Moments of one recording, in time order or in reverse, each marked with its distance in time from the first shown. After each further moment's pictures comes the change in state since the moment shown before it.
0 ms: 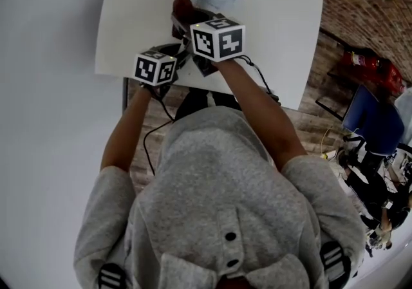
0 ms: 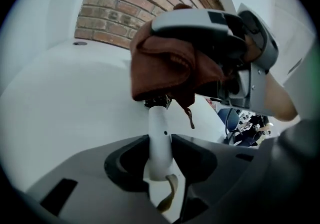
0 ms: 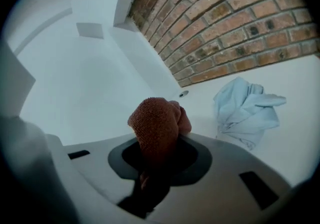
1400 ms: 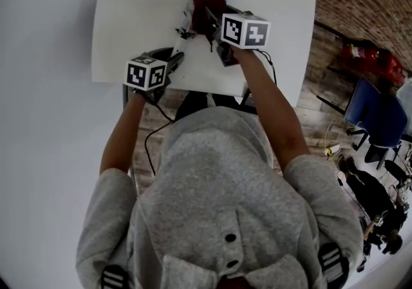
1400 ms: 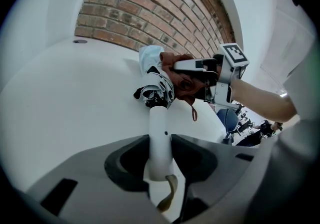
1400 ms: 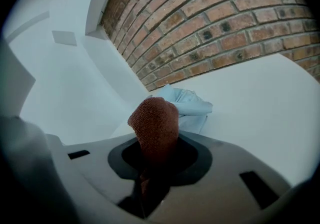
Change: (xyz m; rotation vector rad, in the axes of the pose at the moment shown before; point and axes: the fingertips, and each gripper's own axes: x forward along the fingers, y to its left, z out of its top) left arm 0.001 -0.001 0.000 -0.023 0.004 -0.022; right arm -0.053 -0.125 -0.002 0.121 -0.031 -0.226
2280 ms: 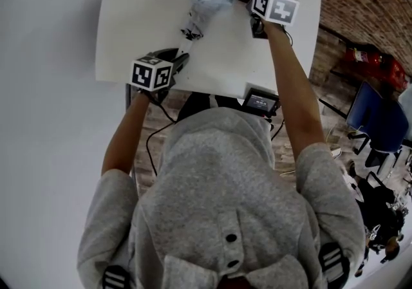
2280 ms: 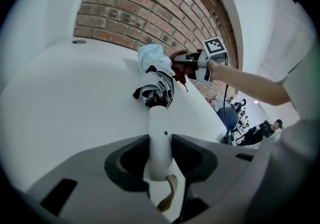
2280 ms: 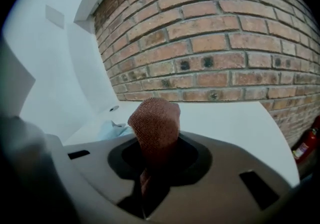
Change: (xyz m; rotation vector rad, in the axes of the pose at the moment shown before) left arm 0.001 0.001 0.001 0.018 0.011 0.012; right arm -0.010 -0.107 0.091 -0.161 -0.104 -0.288
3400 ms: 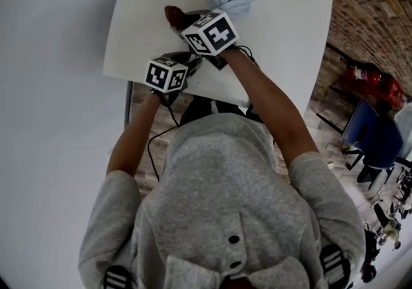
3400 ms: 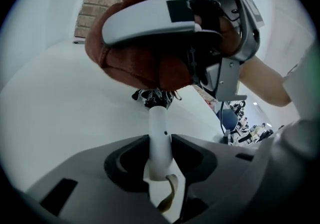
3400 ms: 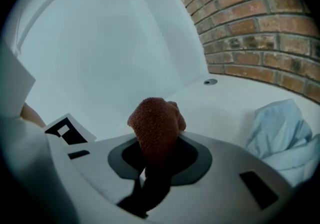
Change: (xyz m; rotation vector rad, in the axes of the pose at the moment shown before) left arm -0.002 0.000 -0.003 -0.010 -0.016 -0.007; right arm -0.016 0.298 -0.088 -0.373 0.308 0.678
